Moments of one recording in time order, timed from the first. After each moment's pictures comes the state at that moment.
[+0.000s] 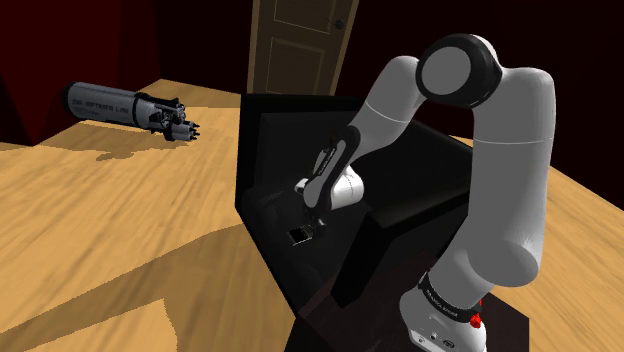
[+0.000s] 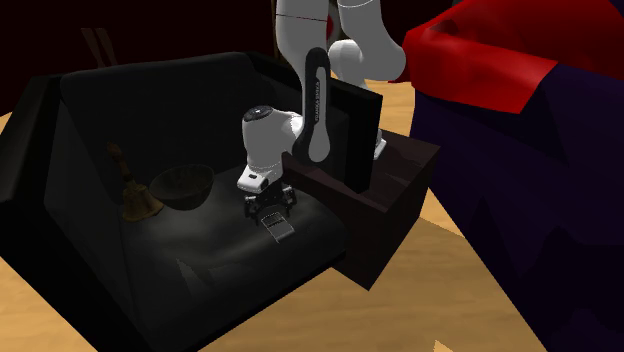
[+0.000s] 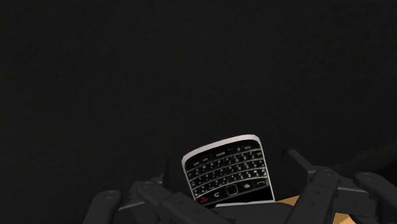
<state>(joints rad) 0.07 0.46 -0.07 -2.55 0.31 2.99 -1.35</state>
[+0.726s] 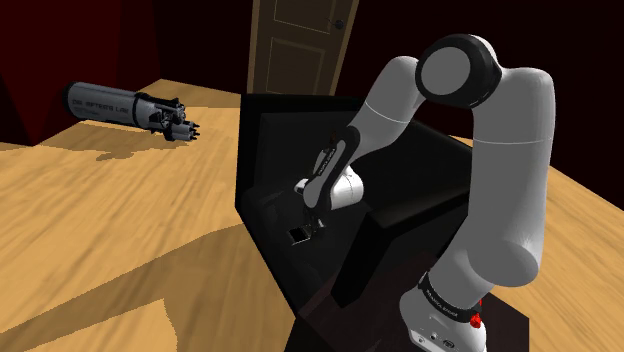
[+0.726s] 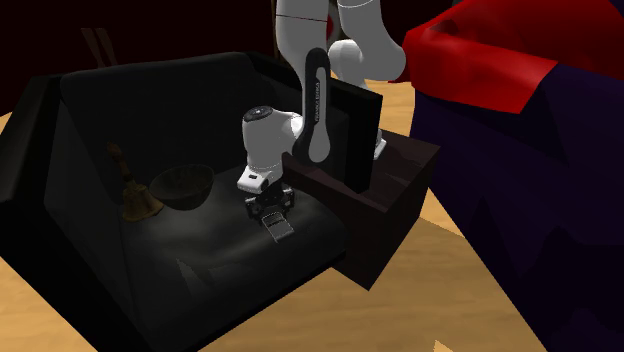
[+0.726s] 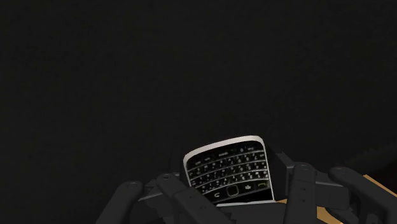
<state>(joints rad) 0.07 0.46 -0.07 -2.55 0.31 2.99 -1.35</state>
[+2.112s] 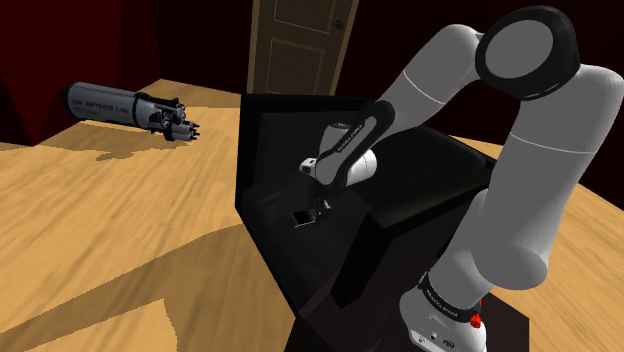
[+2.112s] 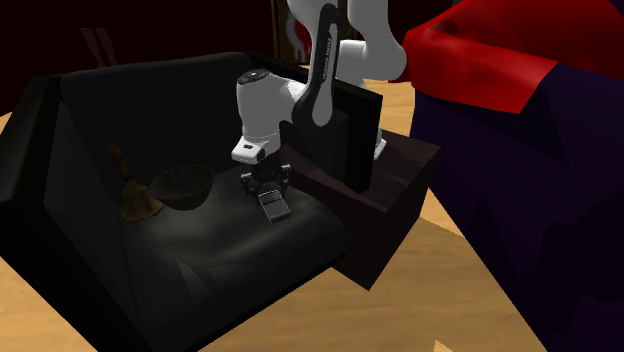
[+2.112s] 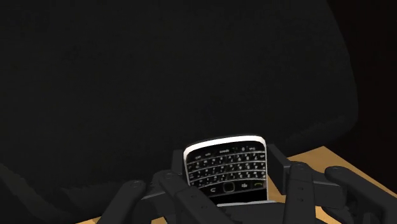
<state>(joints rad) 0.19 0.19 -0.22 -2.61 0.16 2.79 -1.23</state>
